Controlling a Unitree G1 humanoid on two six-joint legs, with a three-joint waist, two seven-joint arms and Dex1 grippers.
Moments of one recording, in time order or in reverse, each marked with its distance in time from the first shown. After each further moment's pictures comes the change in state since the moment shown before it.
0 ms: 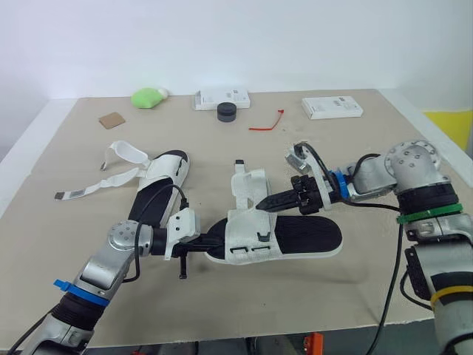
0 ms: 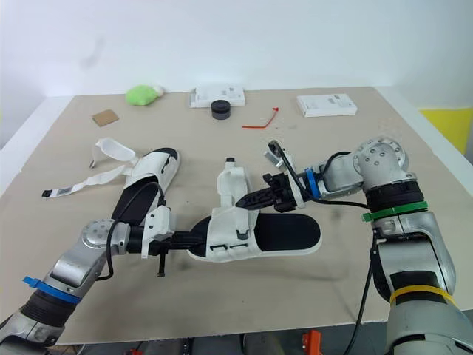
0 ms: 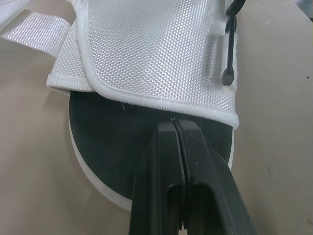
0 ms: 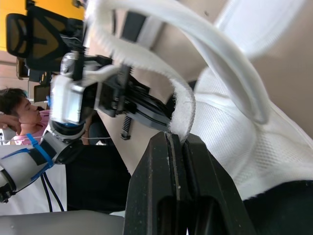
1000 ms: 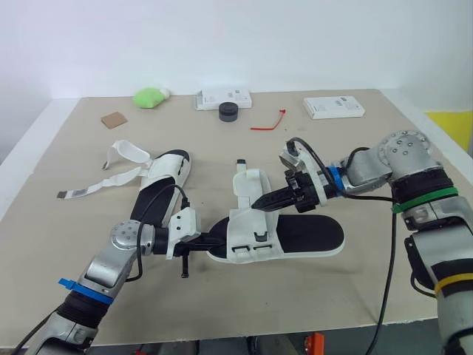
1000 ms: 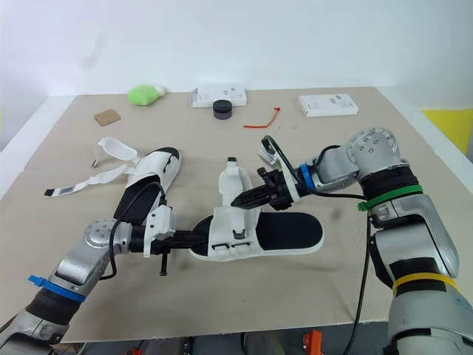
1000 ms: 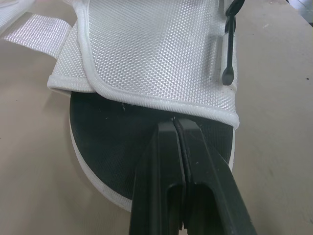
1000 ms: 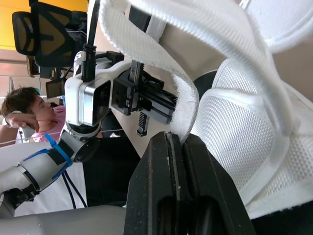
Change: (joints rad) left arm -0.009 -0.027 0.000 0.048 0.000 -0.042 -0.005; right arm -0.114 -0.025 0.168 0.141 0.215 0.000 -0.094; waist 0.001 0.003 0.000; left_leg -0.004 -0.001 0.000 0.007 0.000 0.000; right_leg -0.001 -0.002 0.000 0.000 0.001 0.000
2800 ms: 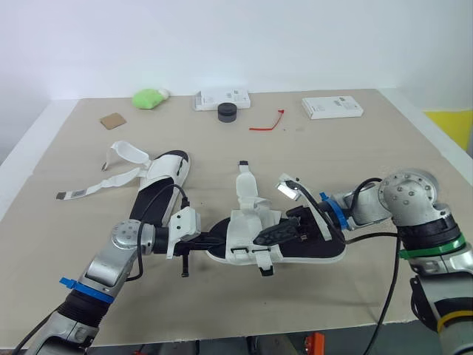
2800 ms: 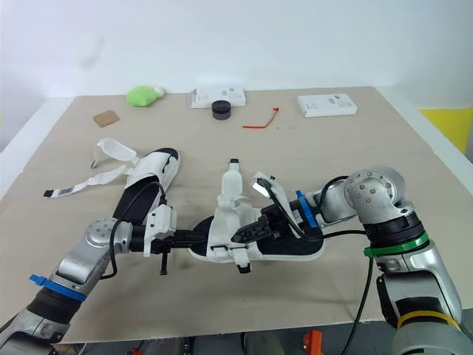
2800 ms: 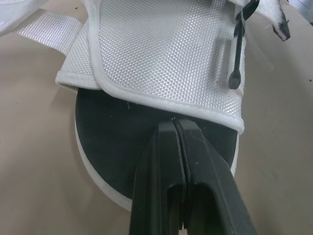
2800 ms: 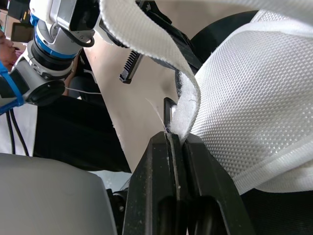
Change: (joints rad) left arm -0.009 -0.001 0.000 0.013 0.000 -0.003 -0.002; right arm 0.335 -0.001 -0.206 -0.623 -0.449 -0.044 0.337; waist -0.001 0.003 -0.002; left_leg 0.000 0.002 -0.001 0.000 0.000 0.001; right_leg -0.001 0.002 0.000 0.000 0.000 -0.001
